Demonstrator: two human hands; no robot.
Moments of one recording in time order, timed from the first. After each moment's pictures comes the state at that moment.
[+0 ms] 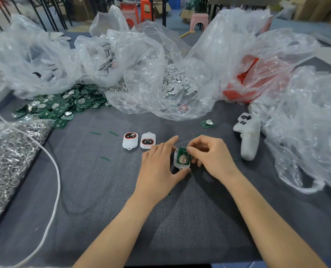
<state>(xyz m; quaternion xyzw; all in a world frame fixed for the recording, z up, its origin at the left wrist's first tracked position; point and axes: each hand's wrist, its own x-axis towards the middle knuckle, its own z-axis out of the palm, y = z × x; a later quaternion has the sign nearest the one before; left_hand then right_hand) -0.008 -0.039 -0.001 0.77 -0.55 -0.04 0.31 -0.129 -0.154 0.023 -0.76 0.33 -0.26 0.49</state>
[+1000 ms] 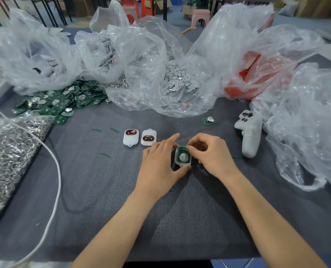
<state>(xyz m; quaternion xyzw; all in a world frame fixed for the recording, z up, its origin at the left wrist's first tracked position) -0.009 -0.039 -0.002 0.77 -0.55 -0.04 0.33 -0.126 -0.152 0.023 -0.81 0.35 -0.25 0.40</state>
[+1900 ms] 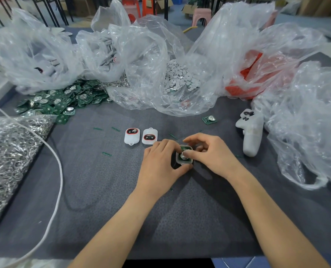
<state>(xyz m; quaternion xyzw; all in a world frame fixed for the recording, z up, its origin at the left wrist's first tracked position) -0.012 -0.037 0.006 0.75 -0.55 -0.03 0.35 -0.130 -0.155 0.025 -0.80 0.33 -0.19 0.46</state>
